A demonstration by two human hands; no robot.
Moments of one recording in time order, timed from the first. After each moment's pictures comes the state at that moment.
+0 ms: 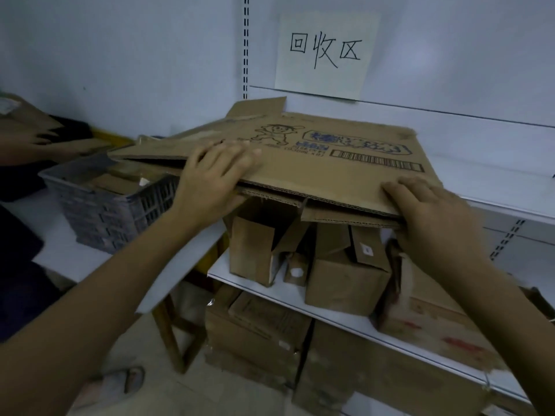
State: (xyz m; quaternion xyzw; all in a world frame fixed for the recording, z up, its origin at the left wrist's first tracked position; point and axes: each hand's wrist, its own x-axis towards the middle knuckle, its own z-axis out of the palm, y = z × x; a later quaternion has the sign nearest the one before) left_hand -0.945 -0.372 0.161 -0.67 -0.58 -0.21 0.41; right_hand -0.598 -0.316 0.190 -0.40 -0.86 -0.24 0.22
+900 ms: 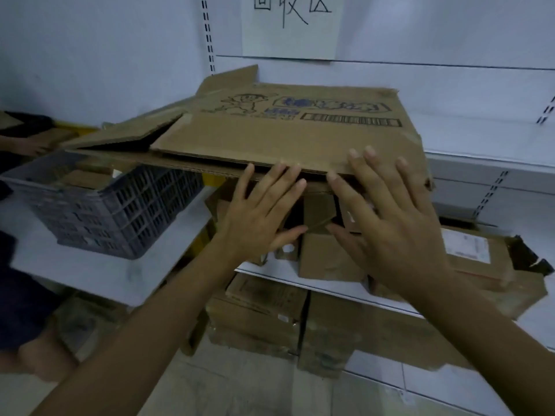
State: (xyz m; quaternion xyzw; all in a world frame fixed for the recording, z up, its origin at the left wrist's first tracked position) left_hand -0.846 -0.343 0.092 -0.71 -0.40 -0.32 0.49; right_hand -0.604 -0.356 0.150 -0.28 -0.83 -0.35 0.33
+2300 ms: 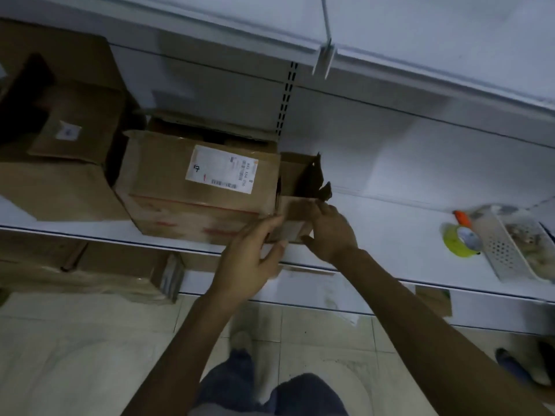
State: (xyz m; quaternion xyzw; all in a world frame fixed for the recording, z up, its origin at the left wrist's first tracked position) left_hand -0.307 -0.202 -0.063 -0.63 -0.56 -0.42 -0.32; right_hand -0.137 -0.101 -0.077 -0.58 -0.81 0.09 -0.02
